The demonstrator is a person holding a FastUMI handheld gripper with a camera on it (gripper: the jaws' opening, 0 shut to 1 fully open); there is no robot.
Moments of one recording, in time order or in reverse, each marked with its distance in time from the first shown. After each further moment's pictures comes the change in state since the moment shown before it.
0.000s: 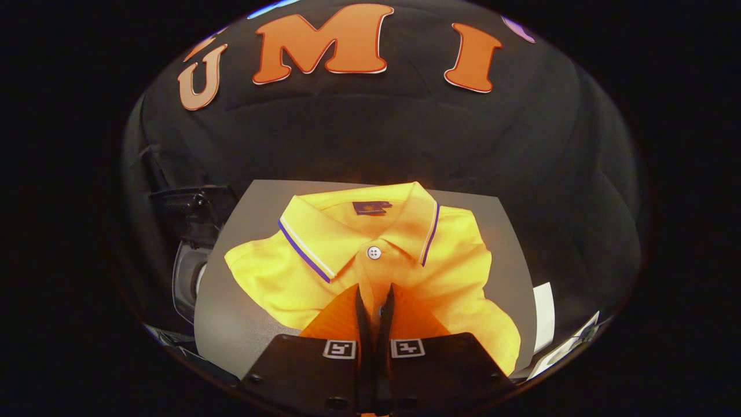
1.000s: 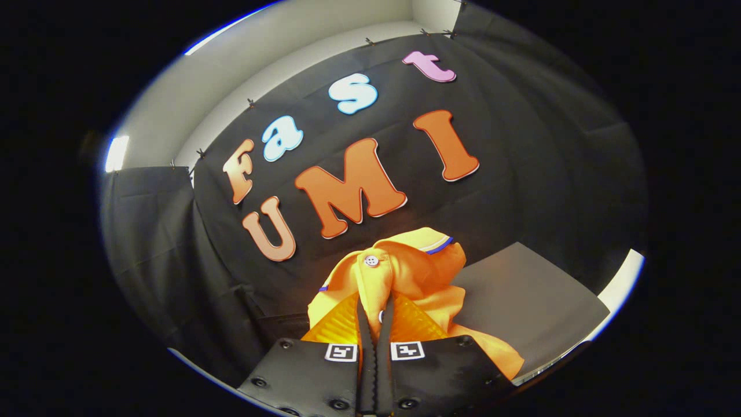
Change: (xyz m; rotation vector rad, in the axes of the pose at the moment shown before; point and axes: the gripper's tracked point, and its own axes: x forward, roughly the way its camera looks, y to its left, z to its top) arm -0.143 0.046 0.078 0.370 -0.752 0.421
